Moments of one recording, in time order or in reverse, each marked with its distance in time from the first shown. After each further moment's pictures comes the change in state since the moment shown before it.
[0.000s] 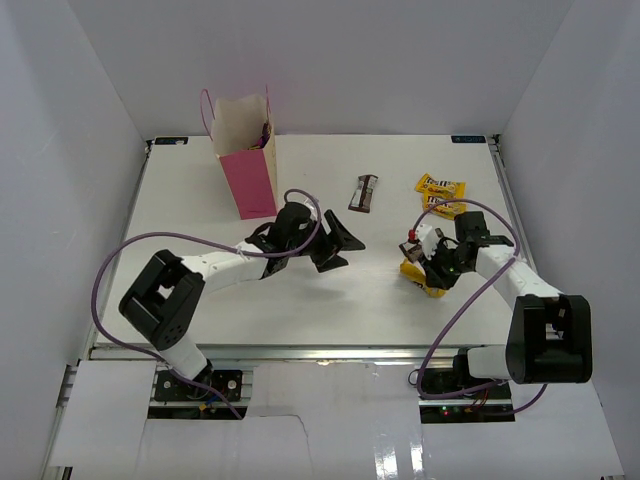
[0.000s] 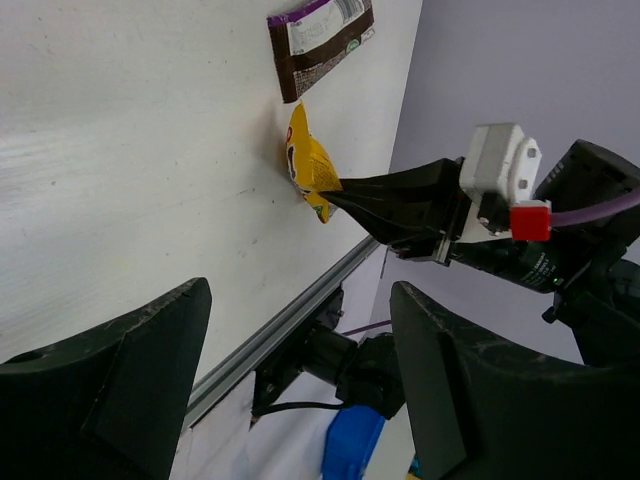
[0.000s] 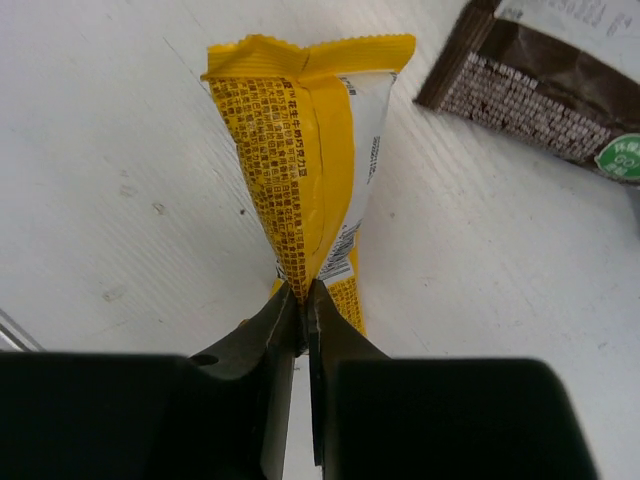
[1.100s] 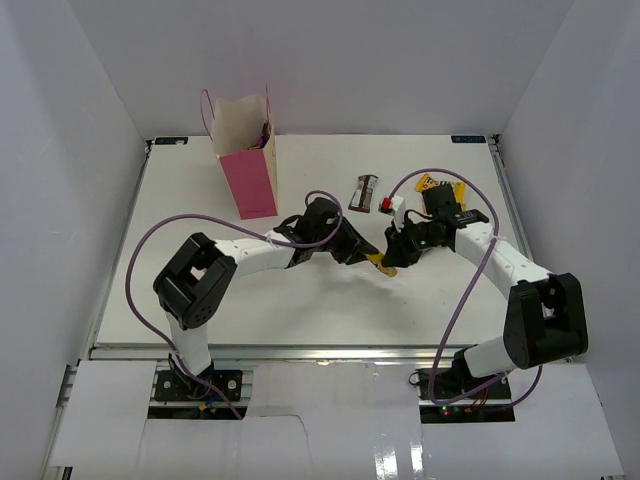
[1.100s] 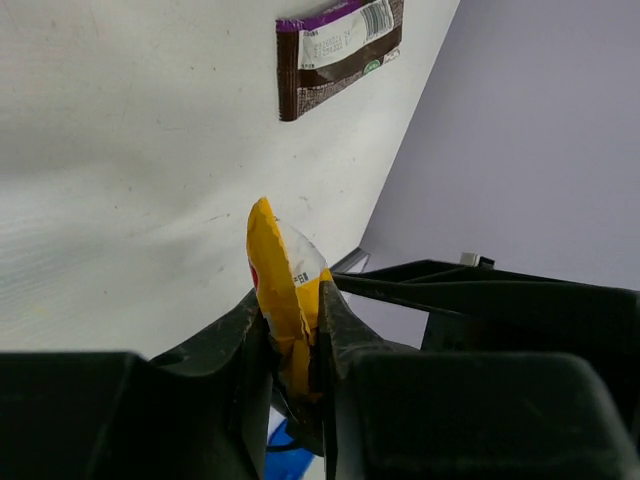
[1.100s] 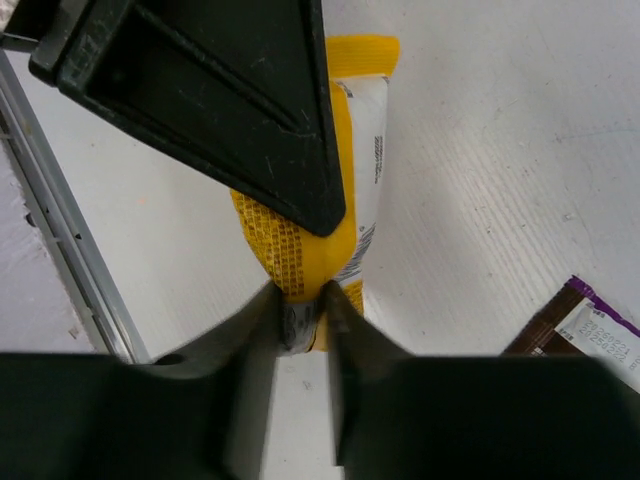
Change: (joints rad) left arm -0.076 0.233 0.216 -0.066 -0.027 -0.196; right arm 0.227 0.106 0.240 0.045 -0.302 0.314
